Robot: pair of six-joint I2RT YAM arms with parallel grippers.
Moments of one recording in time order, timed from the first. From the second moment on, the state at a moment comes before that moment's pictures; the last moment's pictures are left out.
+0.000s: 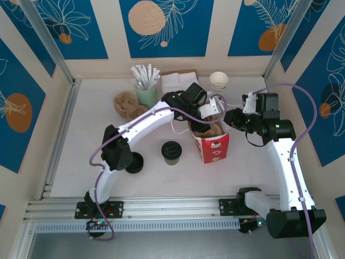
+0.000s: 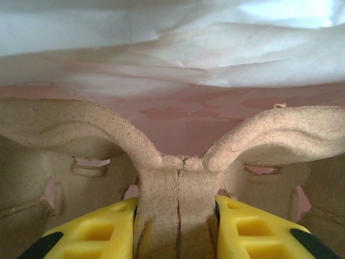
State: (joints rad) left arm -0.88 2.18 2.16 -0.94 0.36 0.38; right arm 0.03 1.05 1.19 -0.95 -0.44 0.43
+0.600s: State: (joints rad) left arm -0.91 2.20 2.16 -1.00 0.31 0.45; right arm 0.08 1.01 1.18 -0.94 -0.40 0.46
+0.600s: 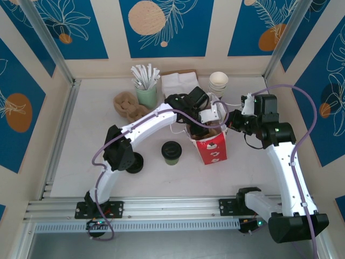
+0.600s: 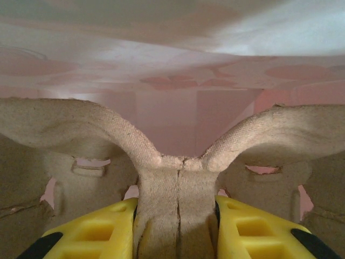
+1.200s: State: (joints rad) left arm -0.91 2.22 2.16 -0.95 0.37 0.45; right arm 0.10 0.93 1.14 -0.97 -0.27 0.48
